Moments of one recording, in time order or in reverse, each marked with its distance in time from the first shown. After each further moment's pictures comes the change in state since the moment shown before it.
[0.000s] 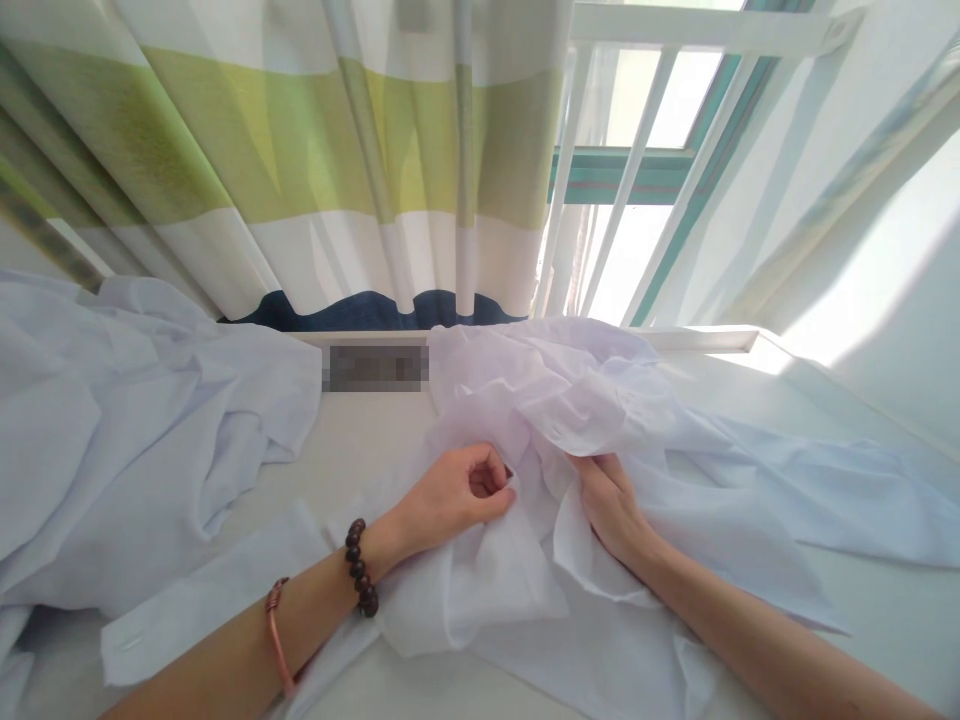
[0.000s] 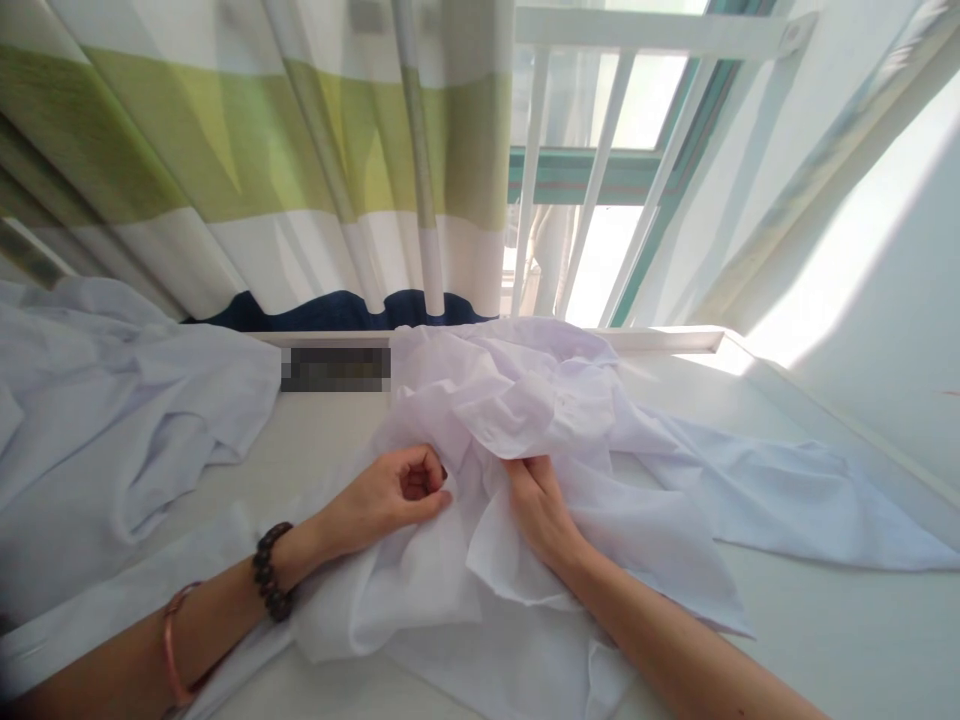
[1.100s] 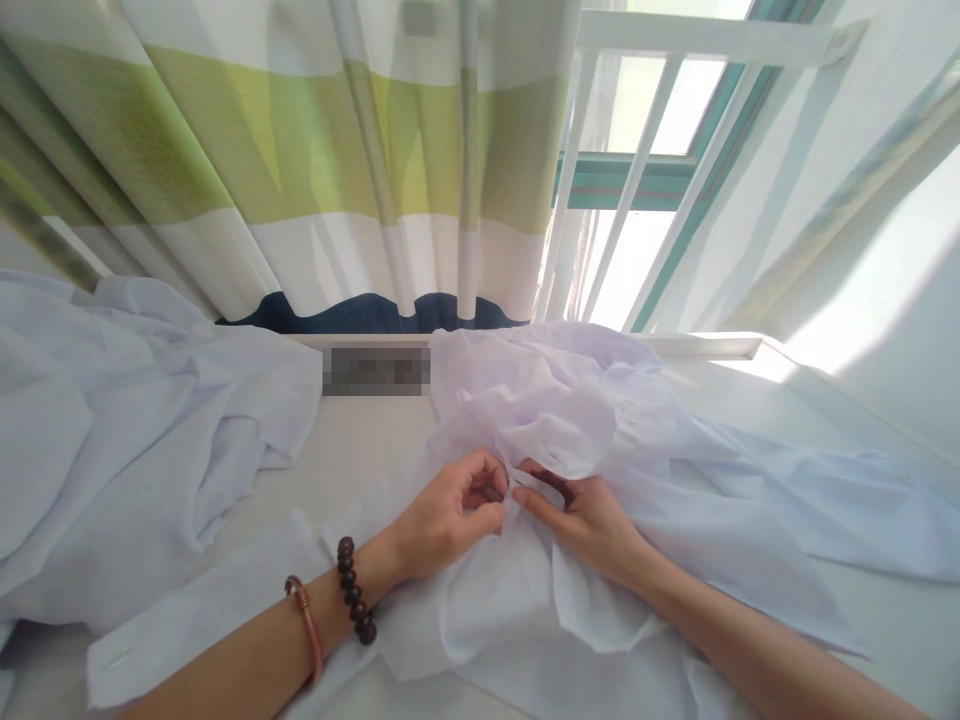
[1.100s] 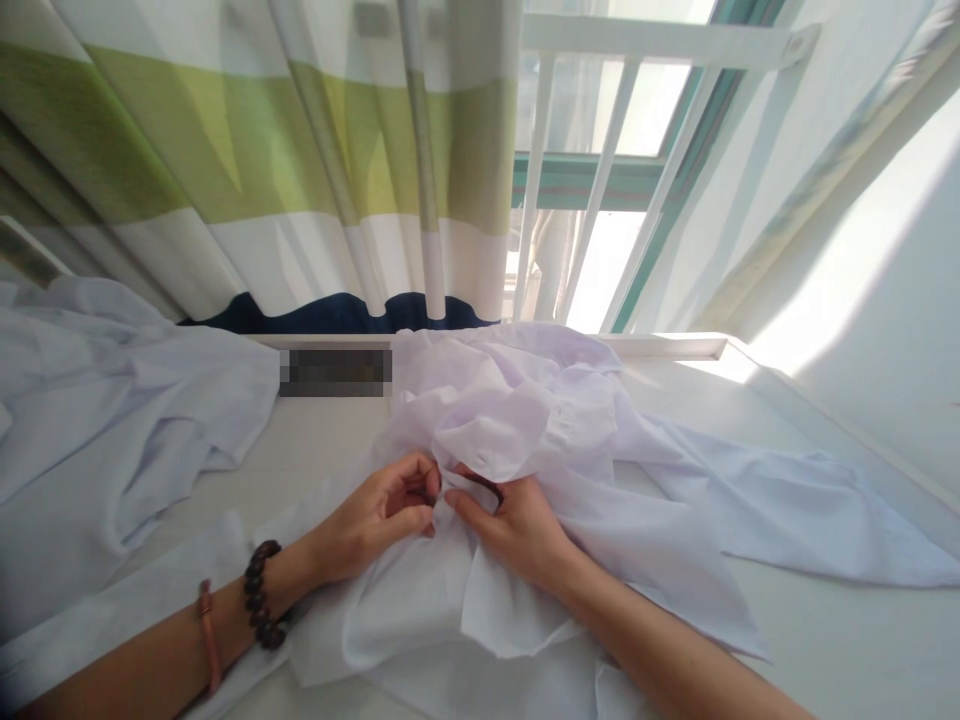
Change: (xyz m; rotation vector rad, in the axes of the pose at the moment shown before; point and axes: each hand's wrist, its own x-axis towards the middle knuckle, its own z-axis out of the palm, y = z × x) left_hand -0.006 -0.010 -0.001 -0.098 -0.014 0.095; right_hand -0.007 -0.011 0.010 -0.085 -0.316 -0.120
